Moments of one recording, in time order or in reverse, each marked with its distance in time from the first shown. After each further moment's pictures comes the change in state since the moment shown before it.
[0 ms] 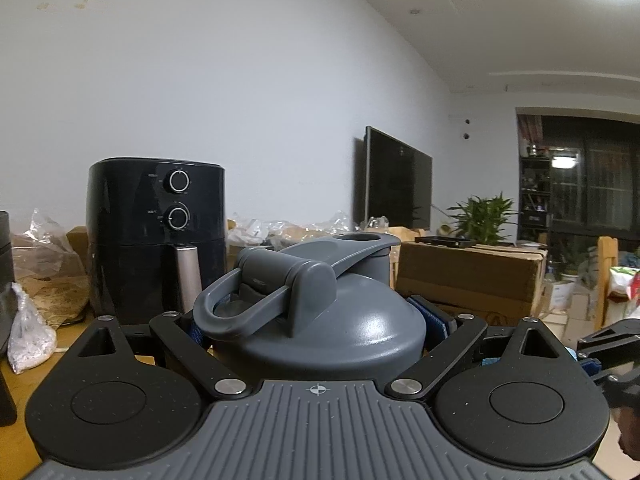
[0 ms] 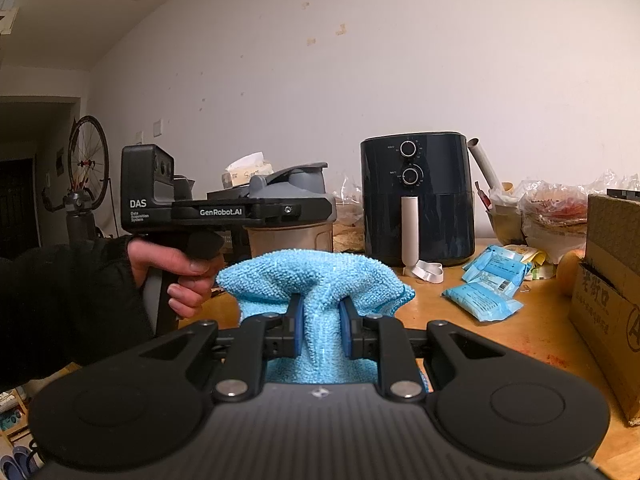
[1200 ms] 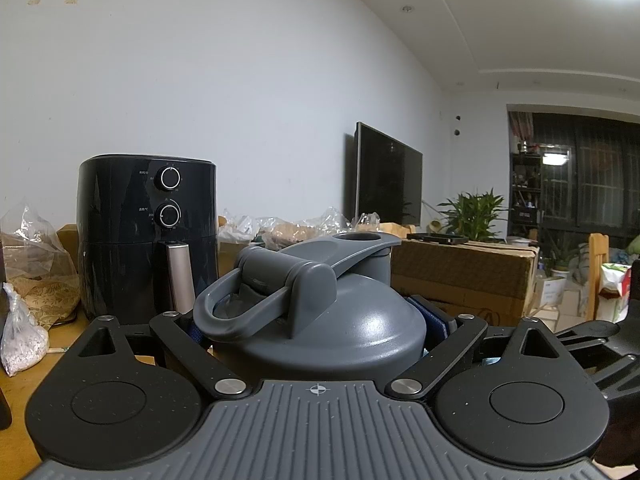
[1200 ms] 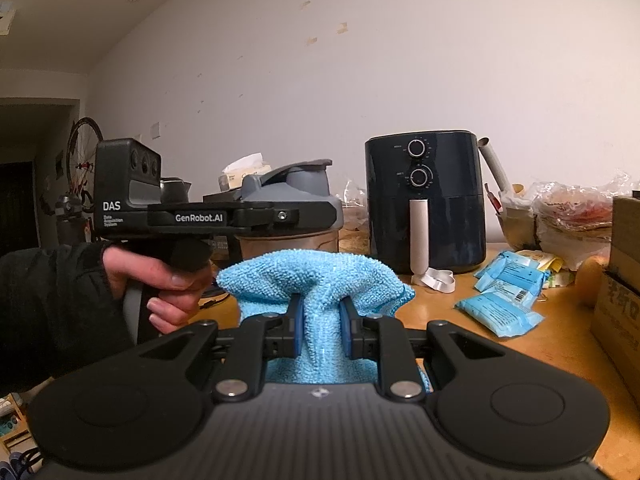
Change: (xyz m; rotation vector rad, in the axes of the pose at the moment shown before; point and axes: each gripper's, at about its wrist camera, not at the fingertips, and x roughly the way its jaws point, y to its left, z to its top) left arm 0.002 0.004 0.001 0.002 0.012 -0.020; right arm 0.046 0.000 0.004 0.000 -0.009 0.009
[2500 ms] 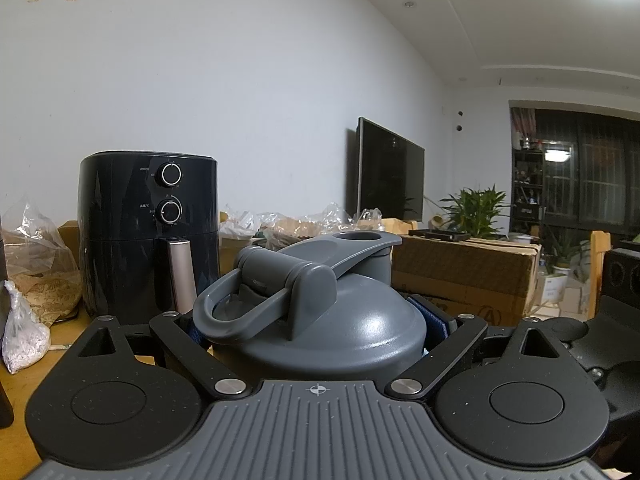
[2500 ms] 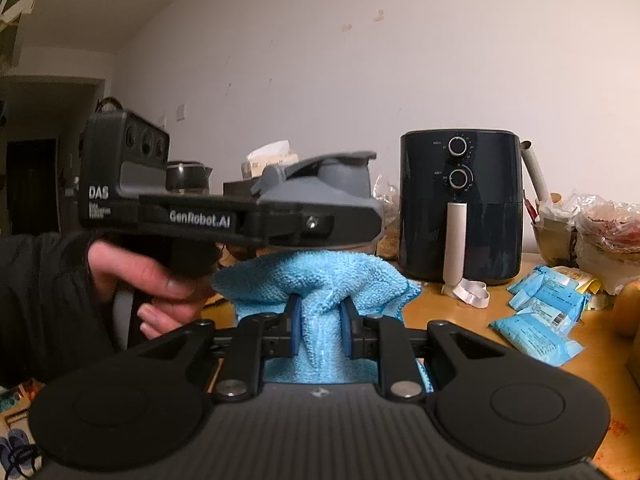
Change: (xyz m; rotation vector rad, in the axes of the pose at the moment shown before) left arm 0.000 -0.005 0.001 -0.001 0.019 0.009; right arm 0.047 0.008 0.010 -0.073 0.038 0.073
